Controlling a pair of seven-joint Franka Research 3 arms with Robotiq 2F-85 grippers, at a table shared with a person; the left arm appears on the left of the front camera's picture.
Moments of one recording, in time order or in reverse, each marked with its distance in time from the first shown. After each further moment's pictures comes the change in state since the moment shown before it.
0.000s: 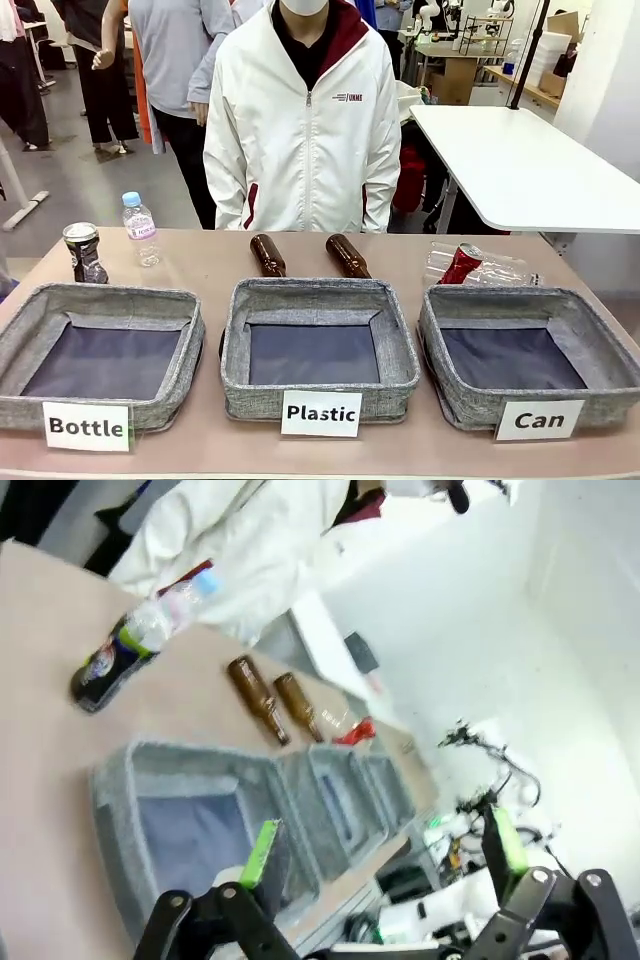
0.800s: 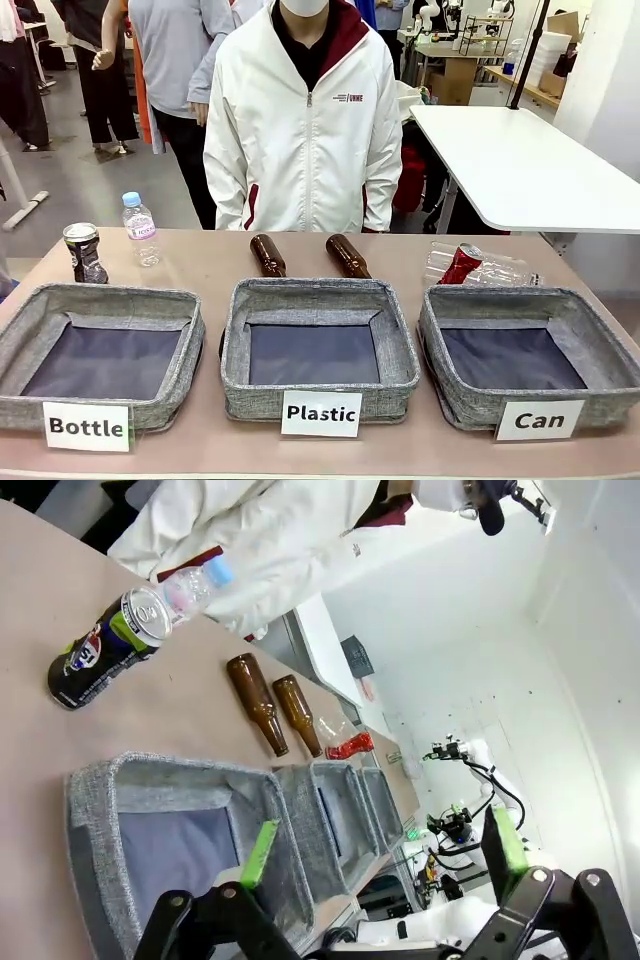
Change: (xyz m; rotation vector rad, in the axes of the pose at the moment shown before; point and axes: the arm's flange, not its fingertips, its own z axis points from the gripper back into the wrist) left arm 0.004 0.032 -0.054 0.005 0.004 0.110; right arm 0.008 -0.043 -0.043 0.053 0.052 -0.088
